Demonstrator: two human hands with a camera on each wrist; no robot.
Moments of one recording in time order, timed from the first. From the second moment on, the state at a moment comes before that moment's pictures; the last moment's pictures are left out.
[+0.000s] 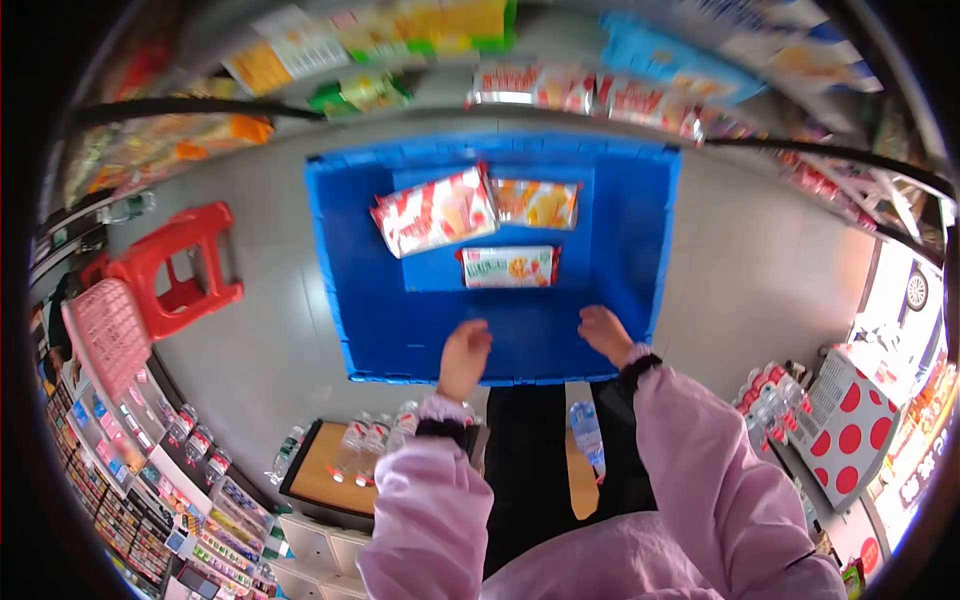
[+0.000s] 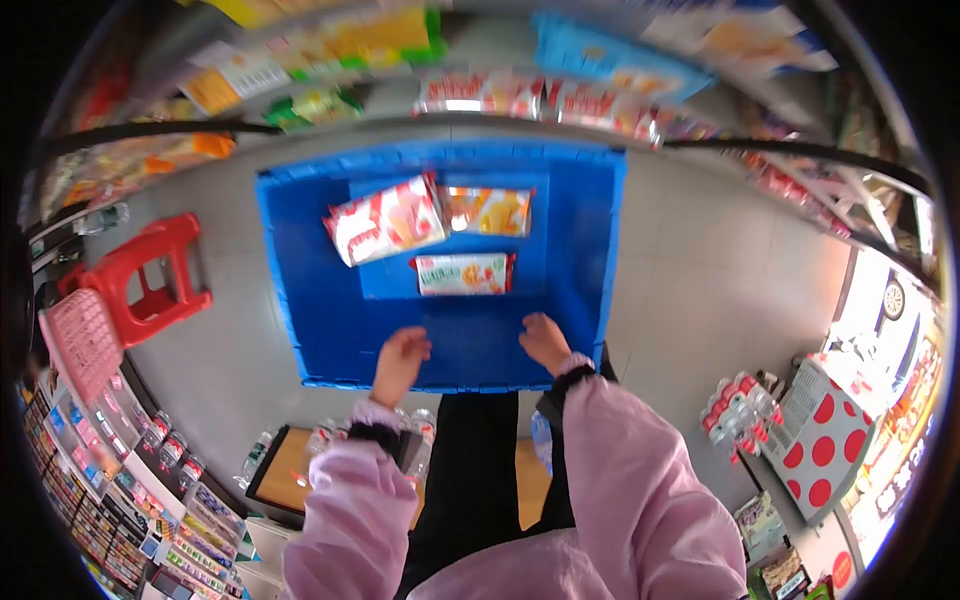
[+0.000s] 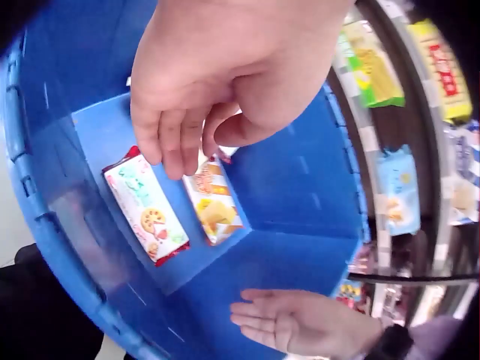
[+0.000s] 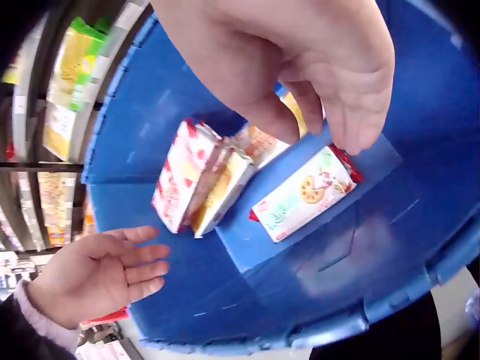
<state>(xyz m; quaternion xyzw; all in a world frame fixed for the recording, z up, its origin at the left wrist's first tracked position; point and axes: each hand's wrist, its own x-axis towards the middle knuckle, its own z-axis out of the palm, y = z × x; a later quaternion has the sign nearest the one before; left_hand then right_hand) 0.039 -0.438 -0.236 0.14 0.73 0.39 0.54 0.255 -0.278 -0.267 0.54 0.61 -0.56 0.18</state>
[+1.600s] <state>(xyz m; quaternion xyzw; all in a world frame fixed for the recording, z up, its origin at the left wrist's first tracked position) -0.013 -0.301 0.157 0.29 0.57 0.73 0.24 0.192 -0.152 0.156 0.29 0.61 -0.66 -0.32</state>
